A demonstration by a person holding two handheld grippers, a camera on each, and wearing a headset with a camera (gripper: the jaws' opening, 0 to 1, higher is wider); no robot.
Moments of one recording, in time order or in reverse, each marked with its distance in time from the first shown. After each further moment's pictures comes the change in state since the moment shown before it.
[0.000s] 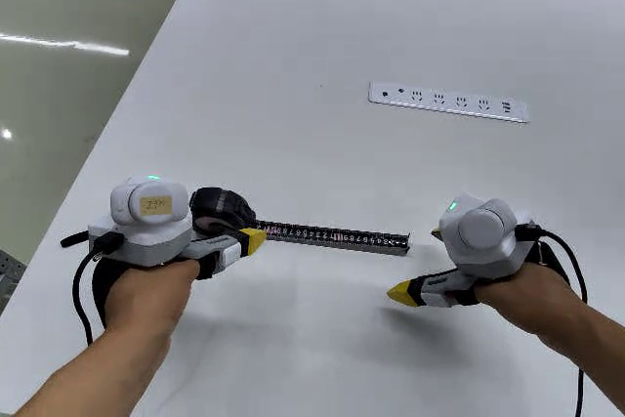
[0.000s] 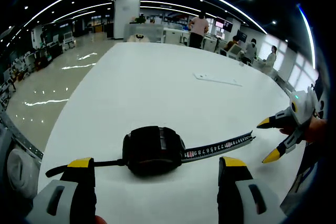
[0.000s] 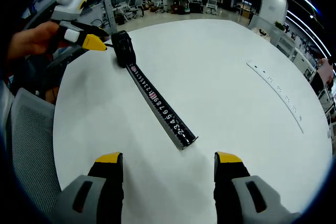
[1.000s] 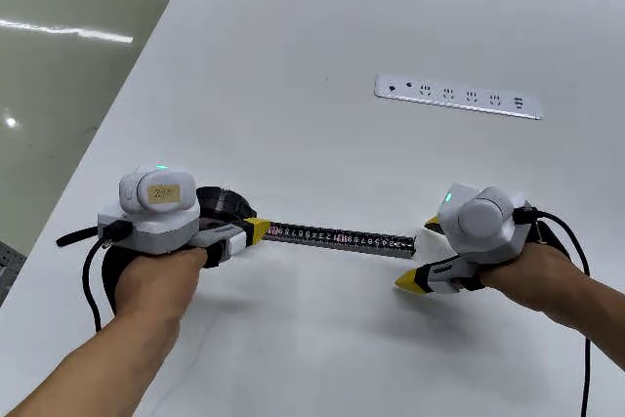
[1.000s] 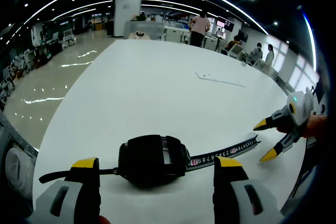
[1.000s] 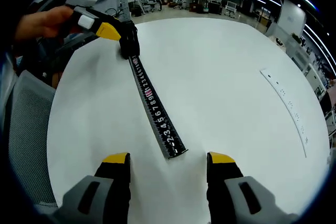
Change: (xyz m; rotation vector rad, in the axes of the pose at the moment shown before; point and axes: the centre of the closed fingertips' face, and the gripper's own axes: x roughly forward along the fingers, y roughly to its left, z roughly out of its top) left arm 0.024 0.004 0.004 -0.013 0.013 -0.007; right arm 0.021 -0.014 0.004 -0.141 0.030 0.075
